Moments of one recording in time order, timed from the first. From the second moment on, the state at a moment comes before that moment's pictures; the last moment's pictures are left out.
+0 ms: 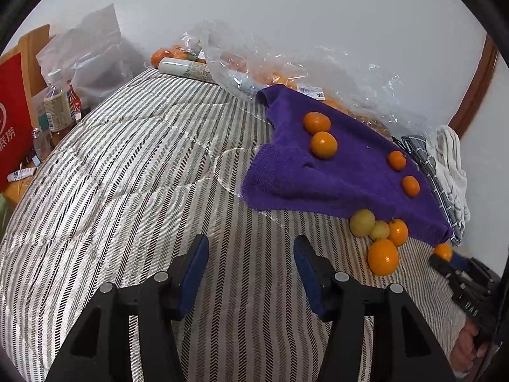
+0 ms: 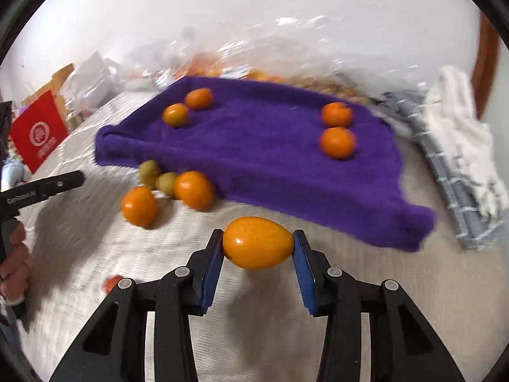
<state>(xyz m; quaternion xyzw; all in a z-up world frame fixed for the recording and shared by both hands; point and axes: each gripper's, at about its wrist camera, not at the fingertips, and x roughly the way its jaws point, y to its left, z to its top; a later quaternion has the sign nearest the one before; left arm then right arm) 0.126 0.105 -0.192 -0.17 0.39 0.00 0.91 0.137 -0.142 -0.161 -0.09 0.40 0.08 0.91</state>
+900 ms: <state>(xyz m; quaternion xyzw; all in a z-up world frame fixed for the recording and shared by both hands) 0.133 0.090 -0.188 -0.13 0.40 -0.01 0.91 0.121 -0.240 -0.162 0.07 0.37 0.04 0.92</state>
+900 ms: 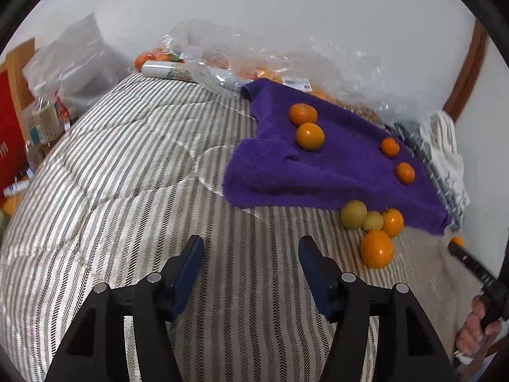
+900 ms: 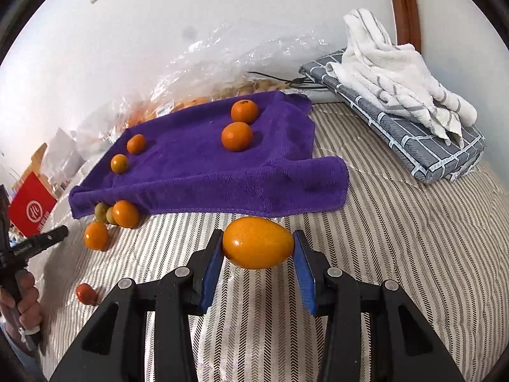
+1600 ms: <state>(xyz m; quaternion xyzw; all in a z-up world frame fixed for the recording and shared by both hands) 0.131 0.021 -0.169 -0.12 0.41 -0.12 0.90 0.121 -0.239 -0.161 0.07 0.37 0.04 0.93</state>
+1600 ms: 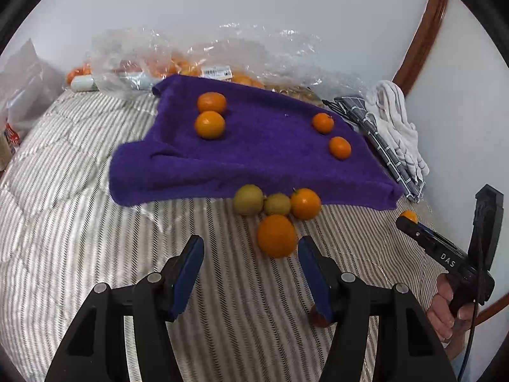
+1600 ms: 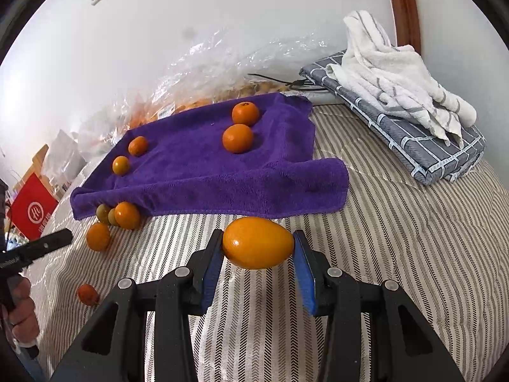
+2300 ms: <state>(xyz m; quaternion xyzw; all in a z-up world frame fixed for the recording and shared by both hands) 0.148 -0.008 -0.187 -0.11 0.41 -0.13 0.90 0.122 -0.234 -0.162 0.06 0.38 0.04 0.92</state>
